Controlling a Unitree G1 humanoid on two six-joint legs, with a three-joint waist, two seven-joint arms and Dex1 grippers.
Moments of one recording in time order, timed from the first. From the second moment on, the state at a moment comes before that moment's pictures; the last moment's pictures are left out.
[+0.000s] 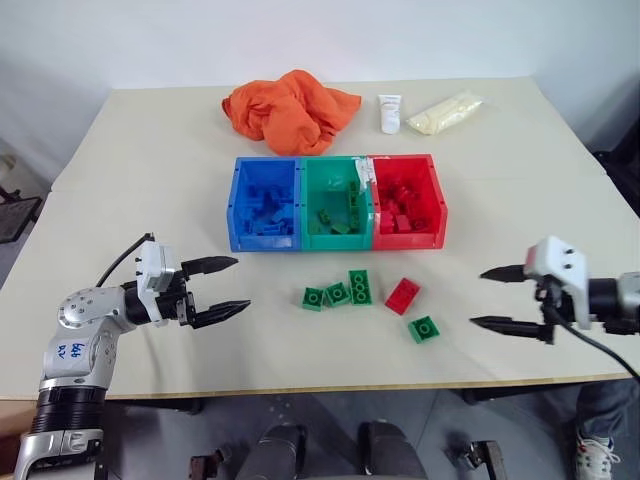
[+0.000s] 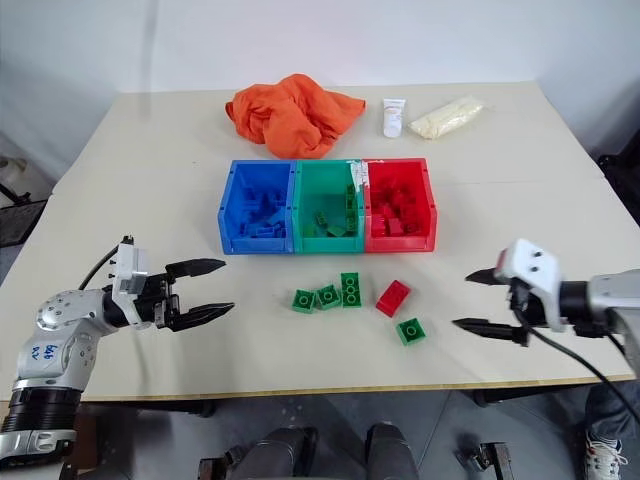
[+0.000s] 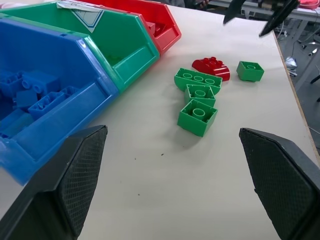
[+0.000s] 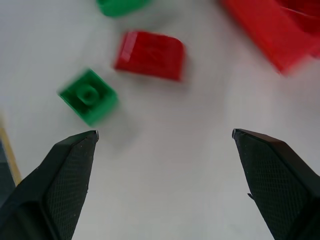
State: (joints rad) left arm -0.22 0.66 0.21 0.10 -0.51 0.13 -1.23; right arm -0.19 -1.06 -0.09 -0.18 0.40 0.47 1.23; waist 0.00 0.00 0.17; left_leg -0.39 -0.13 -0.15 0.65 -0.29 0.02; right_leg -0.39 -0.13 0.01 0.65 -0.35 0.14
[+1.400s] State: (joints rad) left arm 0.08 0.59 0.27 -0.23 -0.62 0.17 -1.02; right arm -0.59 -0.87 0.00 -0.08 0.45 0.58 1.20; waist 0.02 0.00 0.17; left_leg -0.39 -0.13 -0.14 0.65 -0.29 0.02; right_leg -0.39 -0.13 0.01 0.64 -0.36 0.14
